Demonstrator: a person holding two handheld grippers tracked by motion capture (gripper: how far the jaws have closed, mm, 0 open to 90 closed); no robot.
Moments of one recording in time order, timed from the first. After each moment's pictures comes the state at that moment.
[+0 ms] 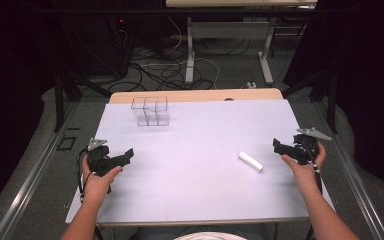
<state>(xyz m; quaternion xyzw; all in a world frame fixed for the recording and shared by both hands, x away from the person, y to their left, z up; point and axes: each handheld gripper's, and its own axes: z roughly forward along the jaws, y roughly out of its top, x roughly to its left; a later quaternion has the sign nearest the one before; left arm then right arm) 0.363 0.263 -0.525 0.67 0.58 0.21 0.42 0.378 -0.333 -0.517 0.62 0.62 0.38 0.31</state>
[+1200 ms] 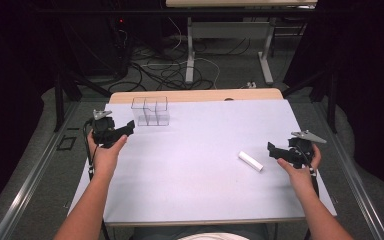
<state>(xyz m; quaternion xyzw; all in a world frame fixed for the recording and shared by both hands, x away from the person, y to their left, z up) 0.416 0.237 -0.461 0.64 0.59 0.26 0.41 0.369 -0.319 -0.518 0.60 0.63 0.39 0.29</state>
